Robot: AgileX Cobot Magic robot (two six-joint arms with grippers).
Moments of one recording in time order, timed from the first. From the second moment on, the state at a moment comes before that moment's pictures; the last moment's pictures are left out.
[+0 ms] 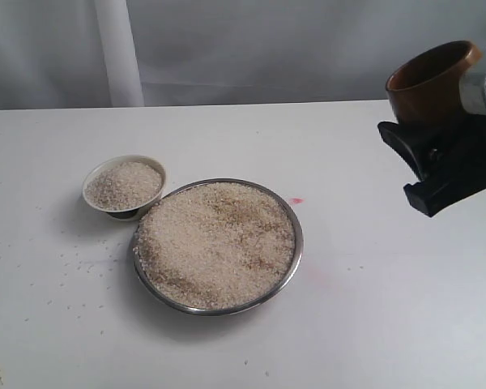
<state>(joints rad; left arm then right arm) 0.08 0.00 0.00 0.20 0.36 -0.39 0.41 0.98 -0.60 1.65 0.00 -2.07</state>
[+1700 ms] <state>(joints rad) 0.08 0.00 0.00 0.20 0.36 -0.39 0.41 1.70 -0.46 0.26 -1.02 -0.31</state>
